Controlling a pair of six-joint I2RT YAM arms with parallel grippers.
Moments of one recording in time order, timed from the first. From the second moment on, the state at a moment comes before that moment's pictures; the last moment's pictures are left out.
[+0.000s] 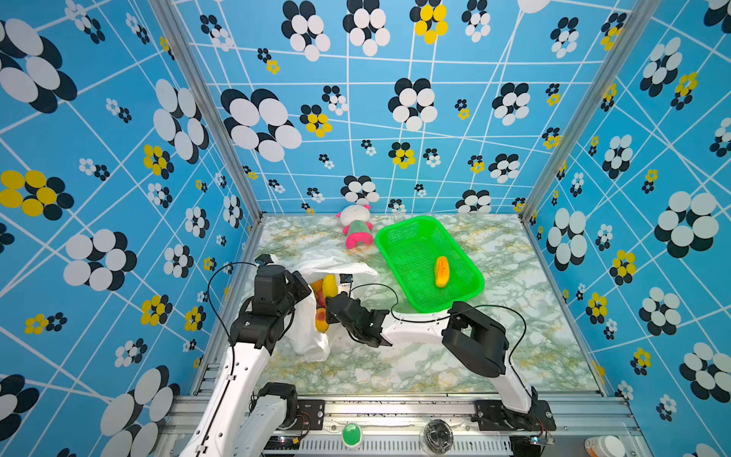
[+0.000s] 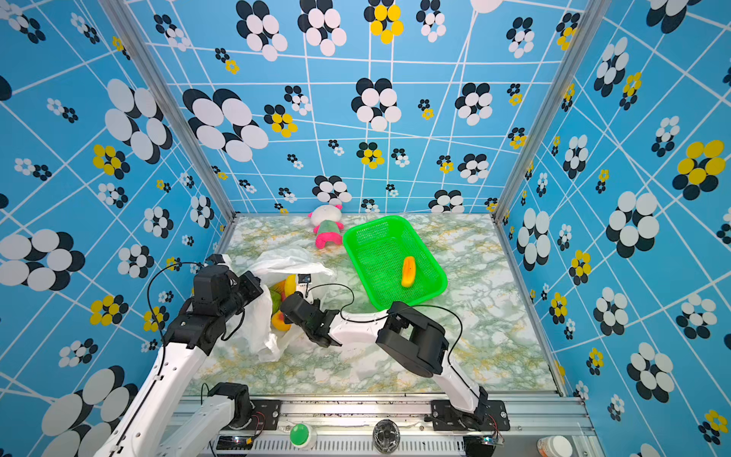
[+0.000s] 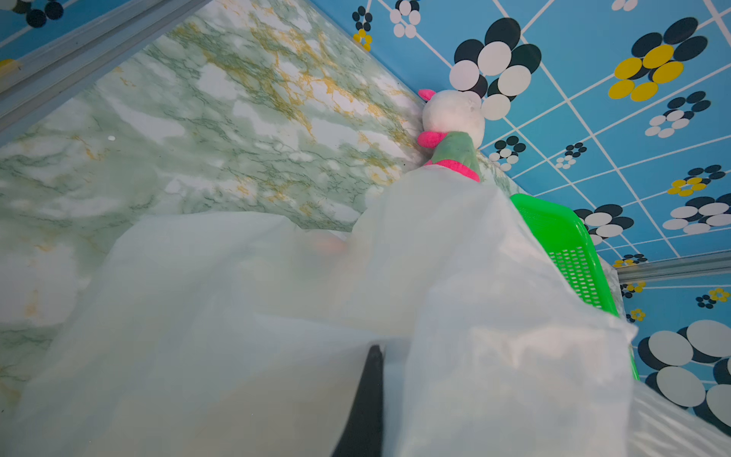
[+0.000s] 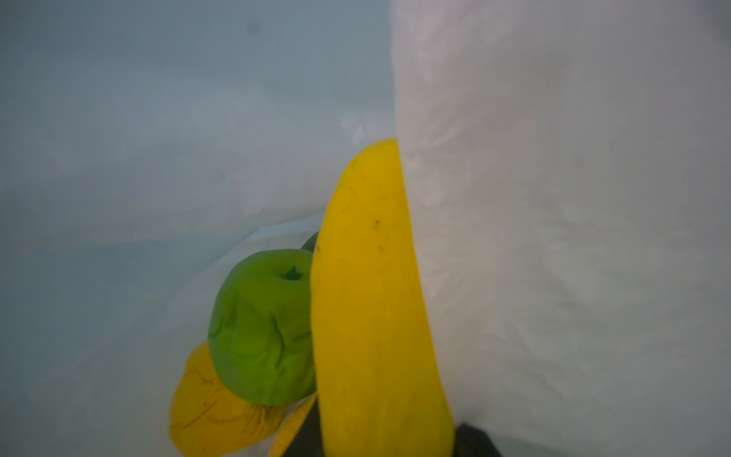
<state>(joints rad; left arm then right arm) -0.08 0.85 0.78 -0.51 0.02 -0.69 1.16 2.17 1.44 0.20 0.45 0.77</state>
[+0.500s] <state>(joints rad) -0.03 0.87 0.77 -0.50 0.11 -0.69 1.19 2.27 1.52 0.09 0.63 0.78</state>
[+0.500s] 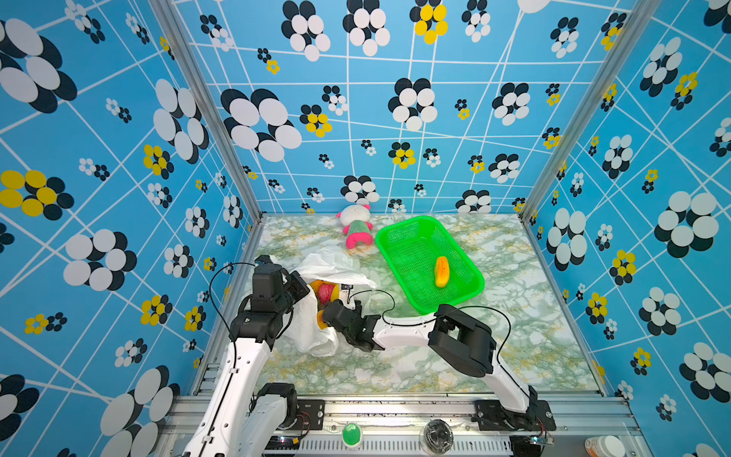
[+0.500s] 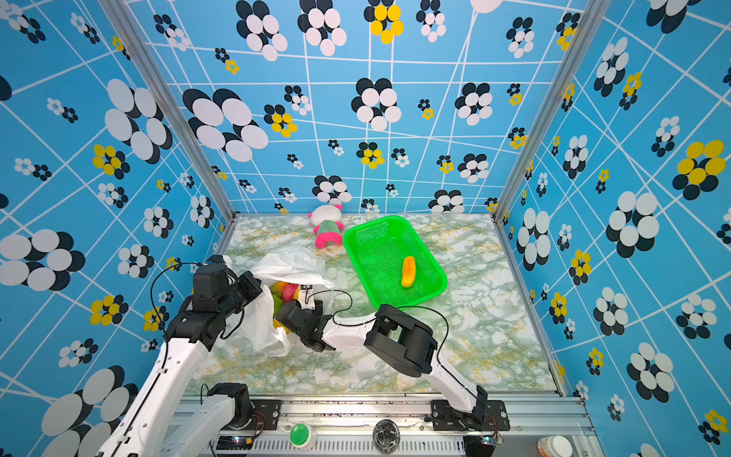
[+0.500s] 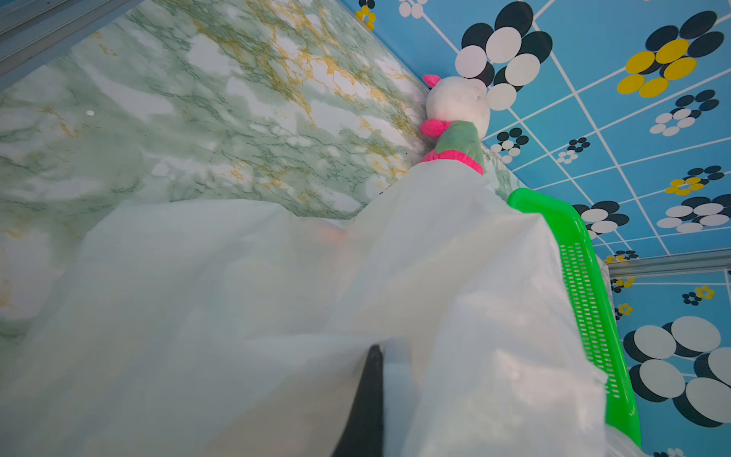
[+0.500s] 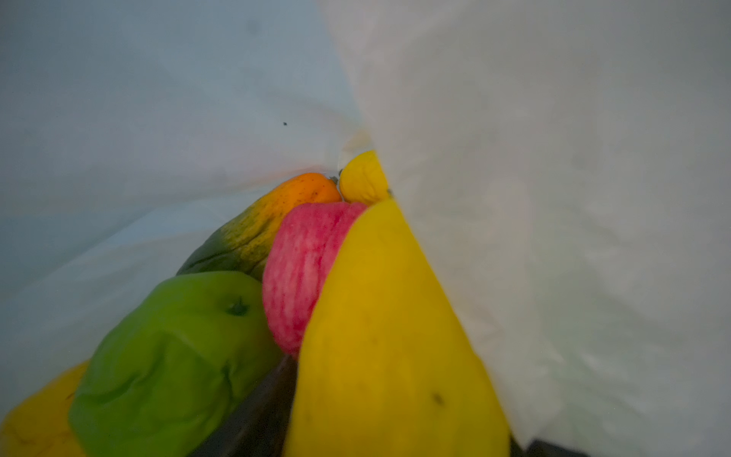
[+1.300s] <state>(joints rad) -0.03 0.79 0.67 -0.37 0.16 -0.72 1.19 2.36 1.72 -0.09 0.75 0.73</state>
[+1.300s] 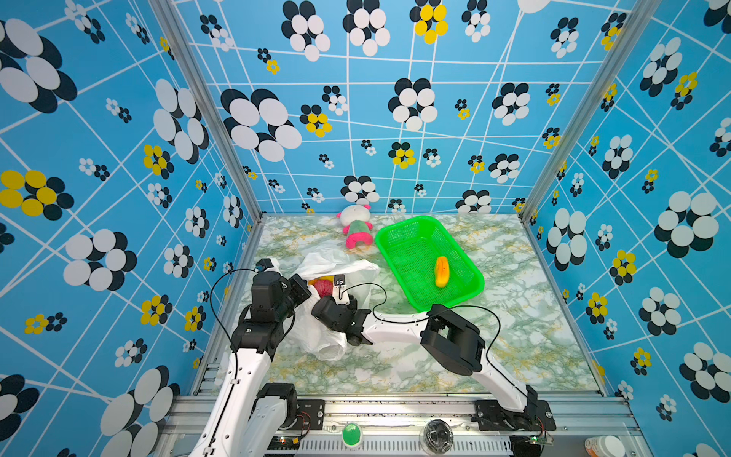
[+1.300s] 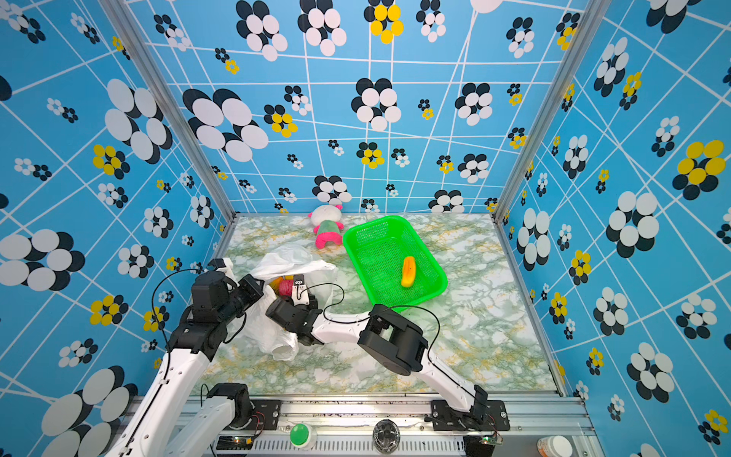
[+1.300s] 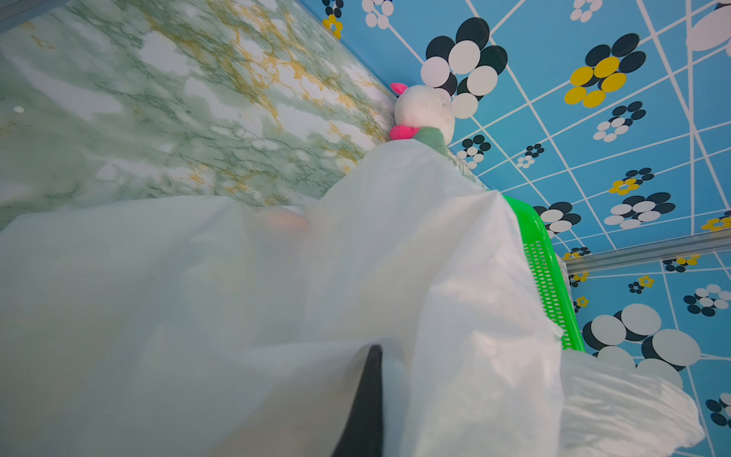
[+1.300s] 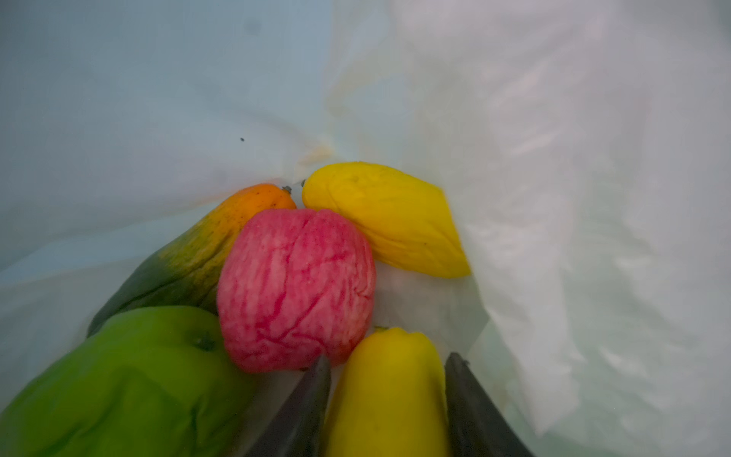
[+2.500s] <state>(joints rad) -0.03 0.79 0.67 -0.38 0.16 -0.71 1.26 2.16 1.46 0.09 0.80 0.70</state>
